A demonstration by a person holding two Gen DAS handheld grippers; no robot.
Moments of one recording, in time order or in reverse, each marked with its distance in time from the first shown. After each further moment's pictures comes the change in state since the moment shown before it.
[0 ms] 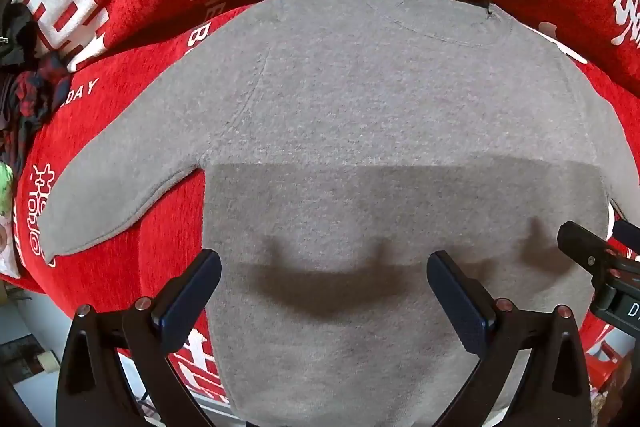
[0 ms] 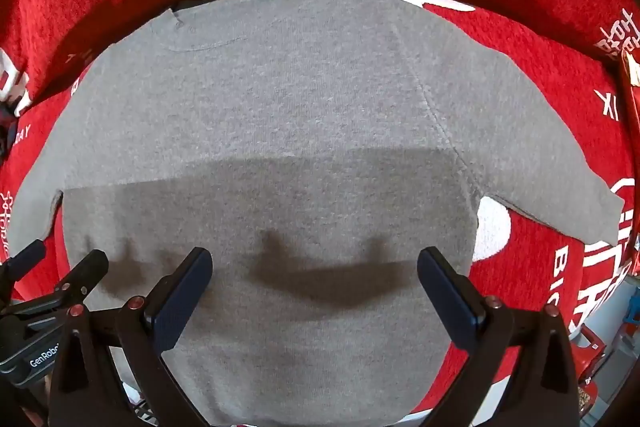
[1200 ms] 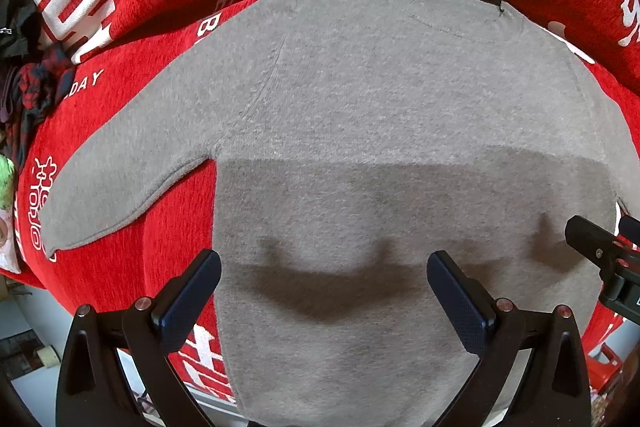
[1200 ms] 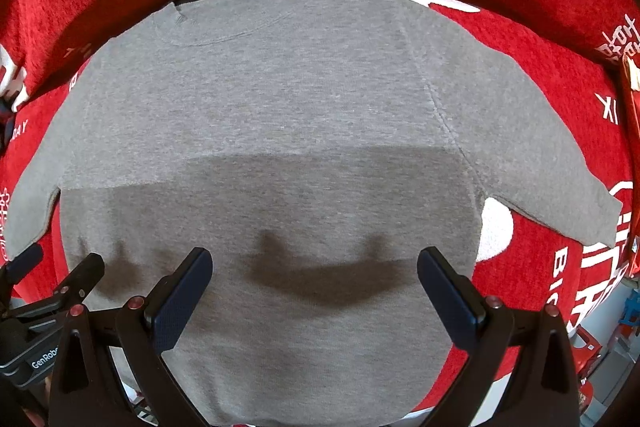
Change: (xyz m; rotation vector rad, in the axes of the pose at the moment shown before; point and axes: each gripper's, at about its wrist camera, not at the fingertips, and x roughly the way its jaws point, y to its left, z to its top) left arm 0.006 0.008 -0.003 -0.015 -0.008 0.008; right arm 0.004 0.003 -0.003 -0.010 -0.046 0.004
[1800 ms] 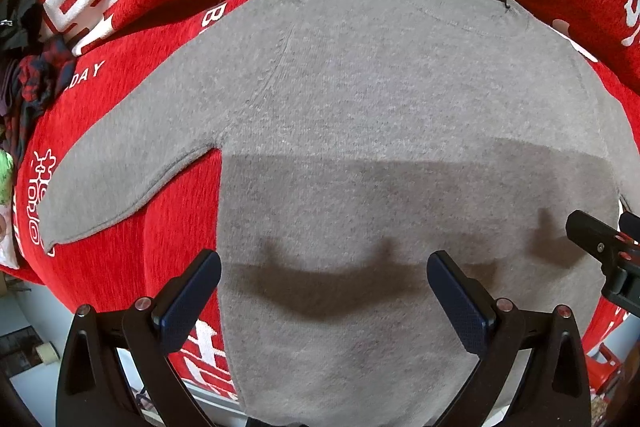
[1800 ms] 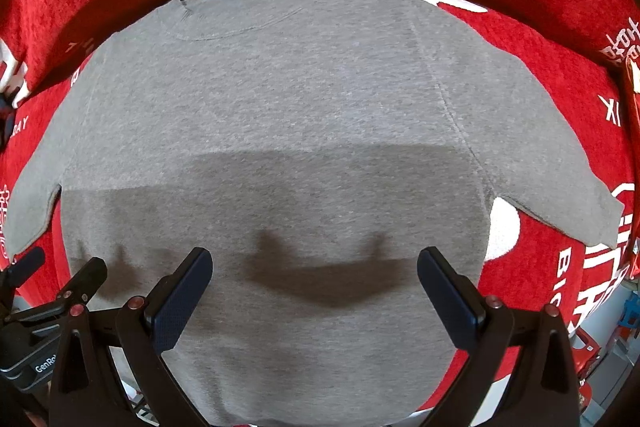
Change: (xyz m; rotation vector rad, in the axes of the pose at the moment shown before) left arm 0.002 0.007 -0.005 -0.008 -0.019 0.067; right arm 0.005 0.006 0.001 -0.001 0.013 -0.028
